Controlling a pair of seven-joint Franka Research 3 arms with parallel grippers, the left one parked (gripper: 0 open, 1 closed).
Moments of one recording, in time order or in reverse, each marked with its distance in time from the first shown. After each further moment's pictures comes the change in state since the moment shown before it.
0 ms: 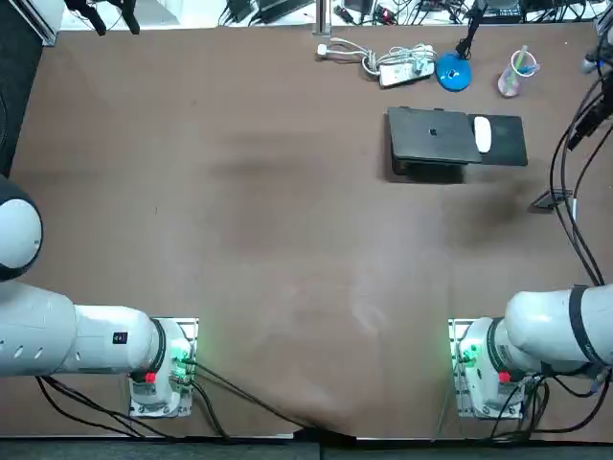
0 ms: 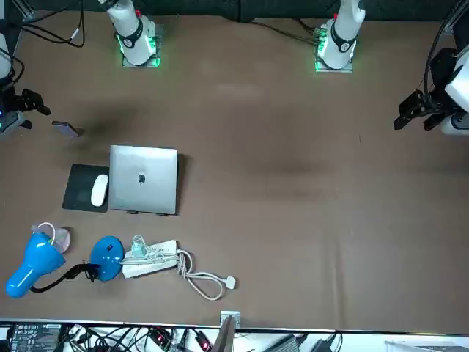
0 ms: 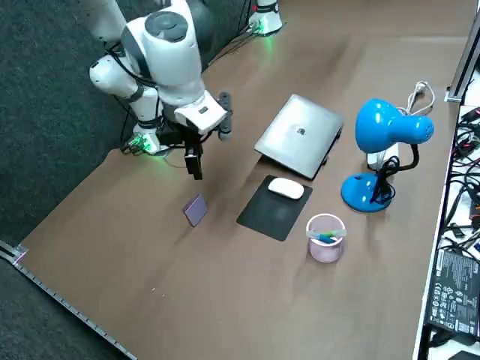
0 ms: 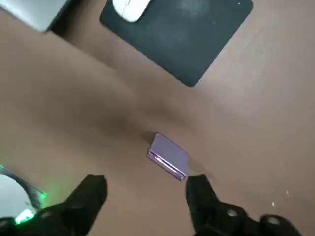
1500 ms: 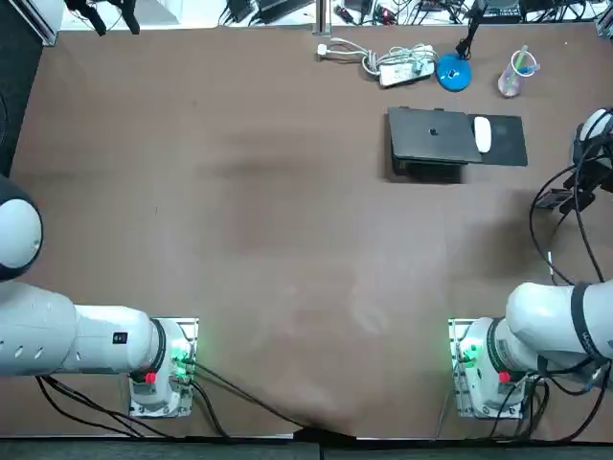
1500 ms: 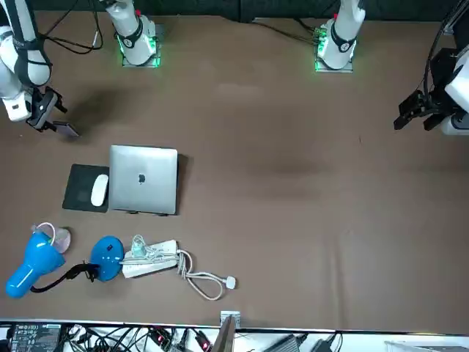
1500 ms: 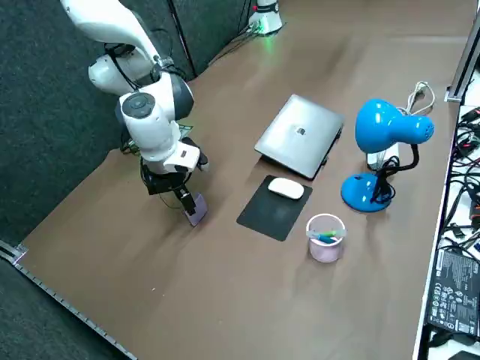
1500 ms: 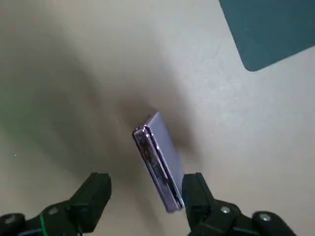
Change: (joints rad) arm -0.175 0.054 0.001 -0.380 0.000 0.562 -0.676
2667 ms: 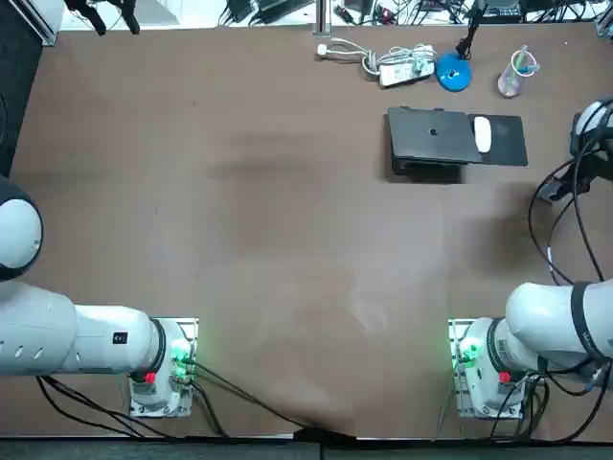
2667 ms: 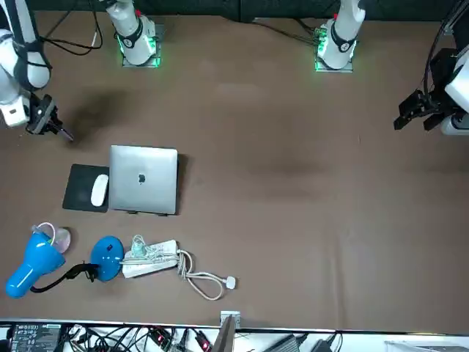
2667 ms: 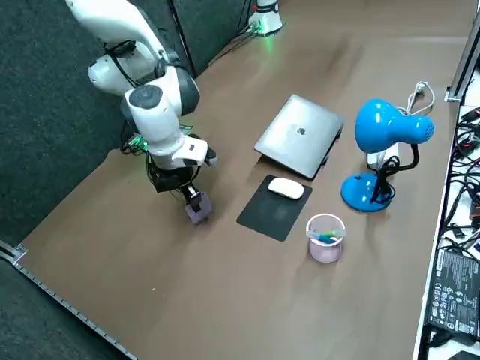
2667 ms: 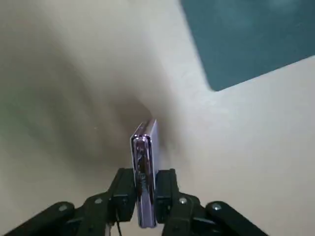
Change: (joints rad) arm 0.014 -0.004 0.033 0.051 0.003 0.000 -0.019
